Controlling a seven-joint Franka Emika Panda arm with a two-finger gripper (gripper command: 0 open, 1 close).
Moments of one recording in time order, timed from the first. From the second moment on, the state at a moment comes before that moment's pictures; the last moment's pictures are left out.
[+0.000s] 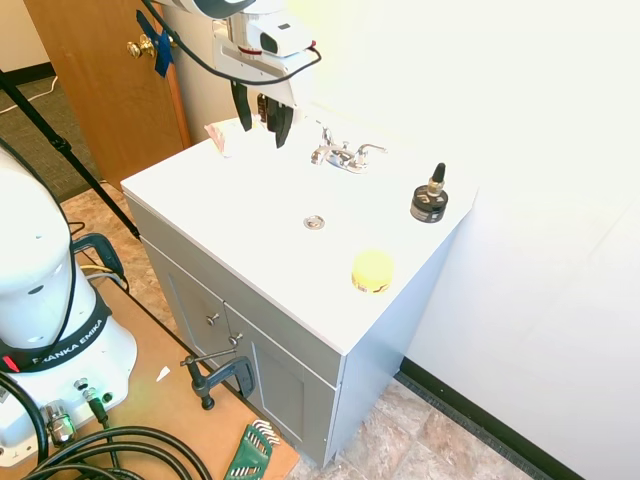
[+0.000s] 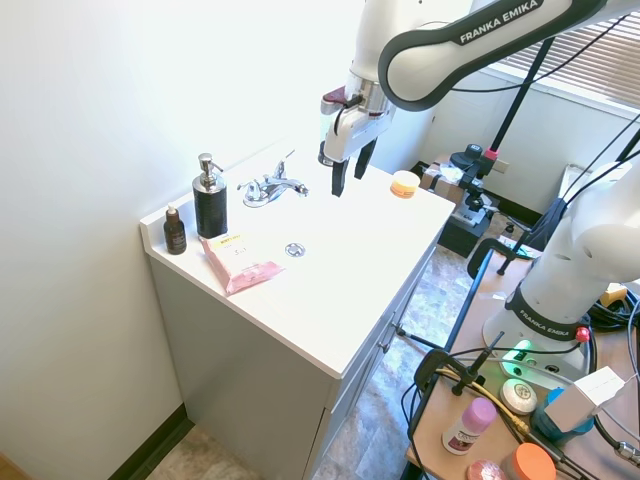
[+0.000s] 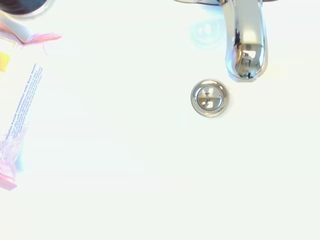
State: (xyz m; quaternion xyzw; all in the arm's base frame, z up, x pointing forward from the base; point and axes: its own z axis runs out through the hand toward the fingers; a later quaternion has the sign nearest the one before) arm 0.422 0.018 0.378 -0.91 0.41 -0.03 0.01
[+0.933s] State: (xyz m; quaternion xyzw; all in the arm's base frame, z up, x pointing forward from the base) arm 0.579 -0.052 0.335 -0.84 0.52 -0.17 -0.05
